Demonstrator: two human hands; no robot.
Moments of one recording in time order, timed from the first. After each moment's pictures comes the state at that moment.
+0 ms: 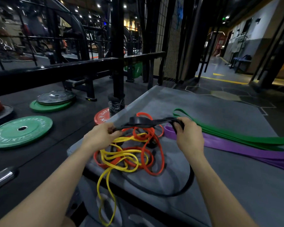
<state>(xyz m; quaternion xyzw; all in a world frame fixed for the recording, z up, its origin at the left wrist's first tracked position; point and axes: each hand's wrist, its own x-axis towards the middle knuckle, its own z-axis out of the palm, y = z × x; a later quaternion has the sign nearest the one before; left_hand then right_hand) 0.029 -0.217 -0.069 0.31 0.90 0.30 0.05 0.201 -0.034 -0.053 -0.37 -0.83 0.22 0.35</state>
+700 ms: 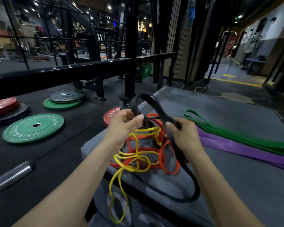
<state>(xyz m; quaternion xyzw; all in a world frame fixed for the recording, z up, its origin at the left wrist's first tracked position) 0.069 -0.203 -0.043 0.27 0.55 0.77 0.17 0.173 -0.059 -0.051 -0.24 -0.83 0.38 0.34</state>
